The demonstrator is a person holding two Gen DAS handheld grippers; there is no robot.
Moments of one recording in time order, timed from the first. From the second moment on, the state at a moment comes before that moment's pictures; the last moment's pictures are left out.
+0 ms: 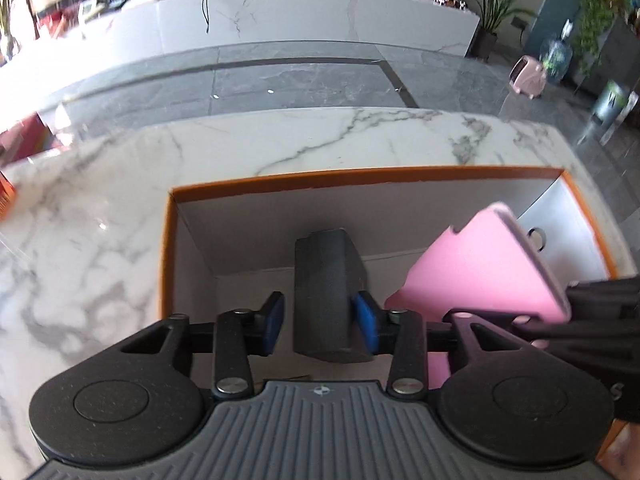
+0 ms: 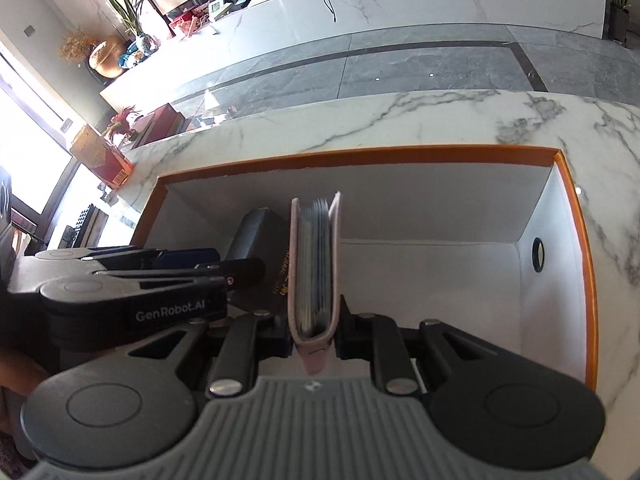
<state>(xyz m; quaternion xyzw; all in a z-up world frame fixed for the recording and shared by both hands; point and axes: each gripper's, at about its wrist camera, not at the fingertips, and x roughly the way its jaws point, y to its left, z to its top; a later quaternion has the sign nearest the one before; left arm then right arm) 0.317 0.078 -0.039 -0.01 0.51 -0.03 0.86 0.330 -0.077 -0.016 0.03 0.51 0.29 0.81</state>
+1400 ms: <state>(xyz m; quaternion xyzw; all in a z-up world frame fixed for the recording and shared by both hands) 0.274 0.156 -0.006 -0.14 0.45 -0.03 0.88 0.343 -0.044 -0.038 0.02 0.58 0.31 0.75</state>
